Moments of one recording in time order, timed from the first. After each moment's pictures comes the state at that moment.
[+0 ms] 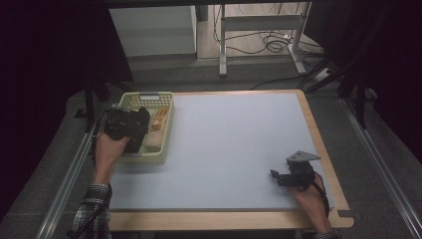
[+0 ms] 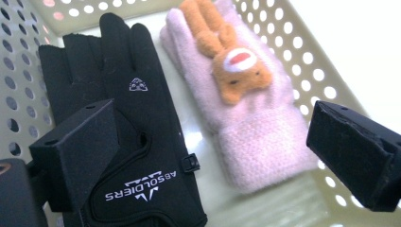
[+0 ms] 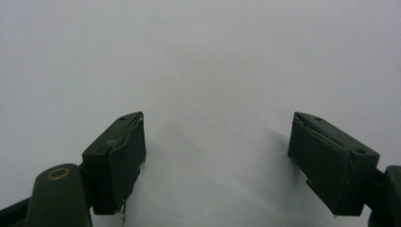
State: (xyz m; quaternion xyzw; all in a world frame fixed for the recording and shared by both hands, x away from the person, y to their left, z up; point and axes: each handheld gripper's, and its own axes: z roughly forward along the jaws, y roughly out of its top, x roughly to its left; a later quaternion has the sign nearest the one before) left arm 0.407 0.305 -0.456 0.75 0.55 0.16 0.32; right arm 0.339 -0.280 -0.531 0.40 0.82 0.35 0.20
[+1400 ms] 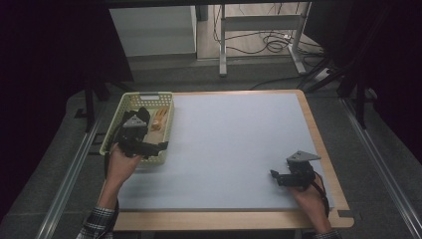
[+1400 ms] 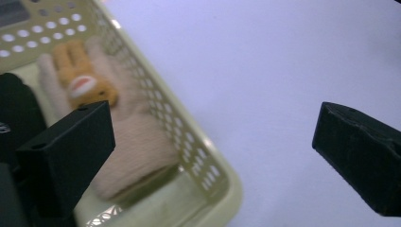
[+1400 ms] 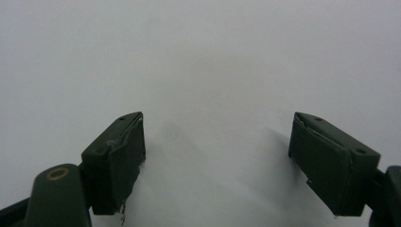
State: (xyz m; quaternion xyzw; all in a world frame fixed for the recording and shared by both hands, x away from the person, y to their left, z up) left arm 0.348 0.235 -0.448 0.79 0.43 0.15 0.40; right arm 0.339 -0.280 -0.531 0.40 0.82 0.35 0.20
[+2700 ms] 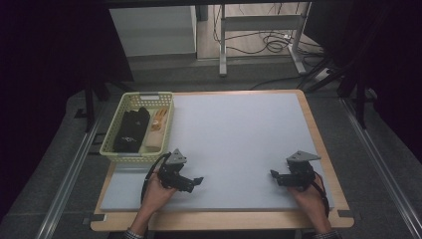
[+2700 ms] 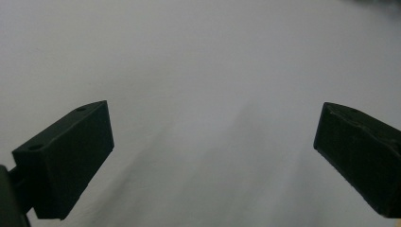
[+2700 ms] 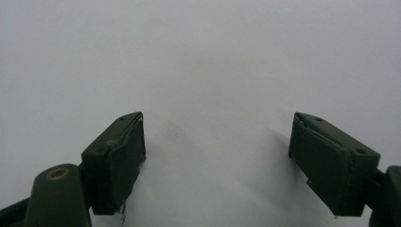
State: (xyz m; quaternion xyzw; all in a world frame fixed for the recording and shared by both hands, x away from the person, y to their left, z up) left arm 0.310 0.139 -0.531 0.84 0.34 0.10 0.41; right arm 0.339 -0.280 -0.531 0.40 0.82 0.35 0.20
